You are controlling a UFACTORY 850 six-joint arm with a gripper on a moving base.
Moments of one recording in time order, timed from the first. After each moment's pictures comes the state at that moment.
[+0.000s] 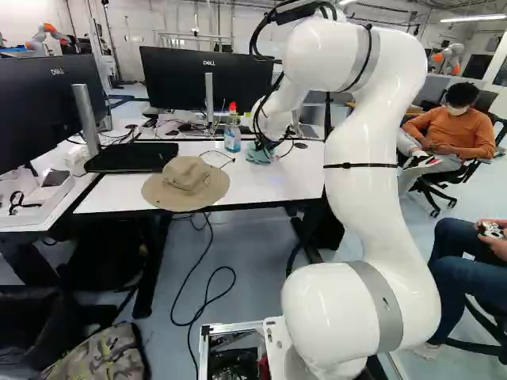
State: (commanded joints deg) arm -1.2 -32.7 -71.5 0.0 3.7 0.0
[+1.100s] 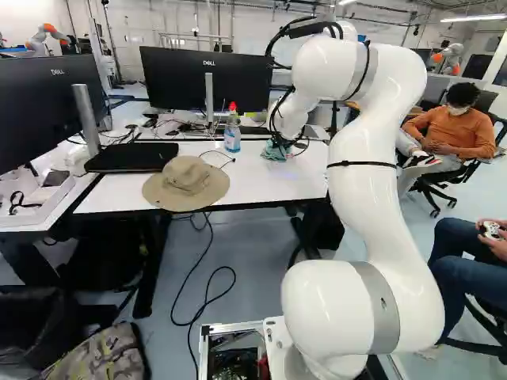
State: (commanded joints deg) arm -8.0 -39.0 -80.3 0.0 3.7 0.0
